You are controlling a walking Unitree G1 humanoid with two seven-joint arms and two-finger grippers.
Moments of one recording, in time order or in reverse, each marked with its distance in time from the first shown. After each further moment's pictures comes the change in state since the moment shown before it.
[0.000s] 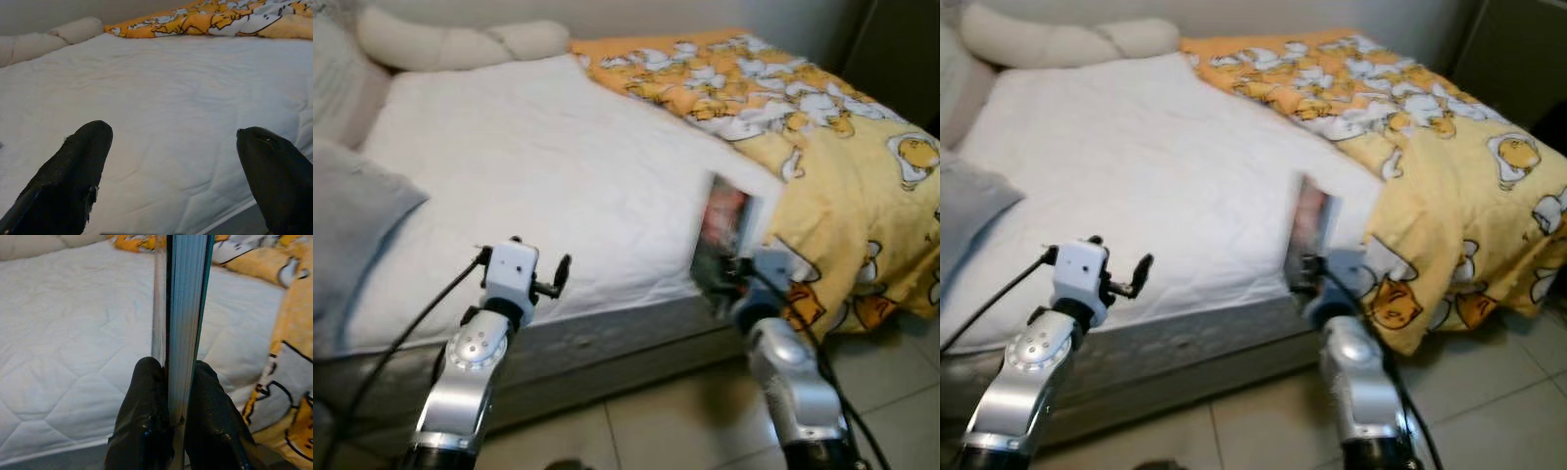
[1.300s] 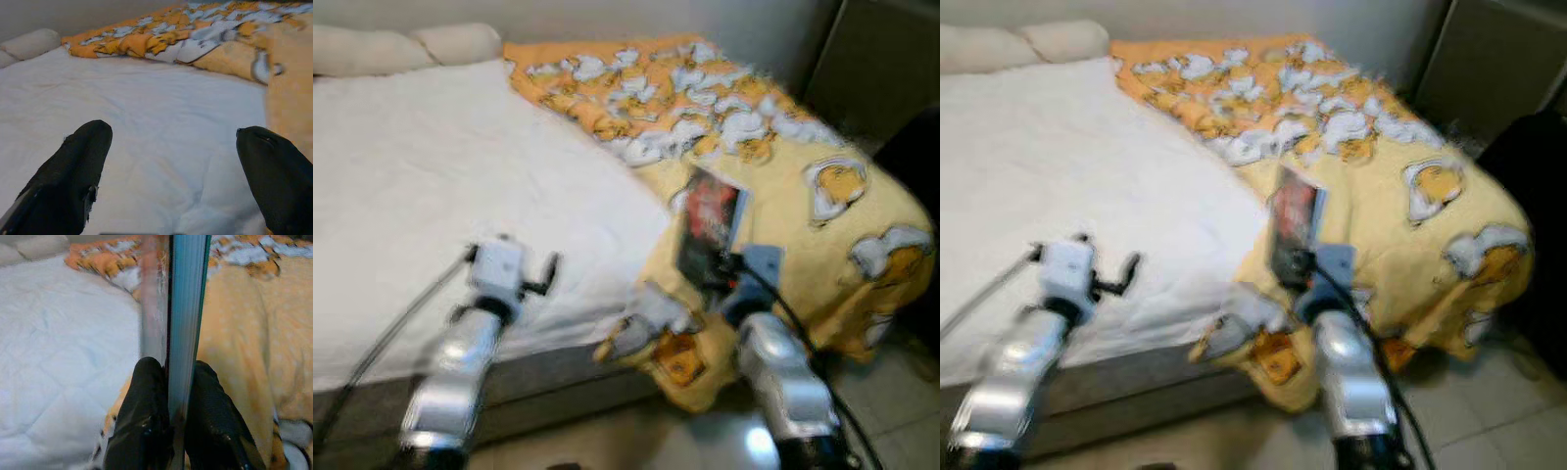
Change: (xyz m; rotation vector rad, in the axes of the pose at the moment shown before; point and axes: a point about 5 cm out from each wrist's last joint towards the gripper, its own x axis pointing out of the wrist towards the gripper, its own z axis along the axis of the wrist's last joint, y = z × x) left arm 0.000 -0.003 0.004 0.005 -0.012 -0.030; right arm 0.001 0.004 0.001 -0.008 -0.002 -0.004
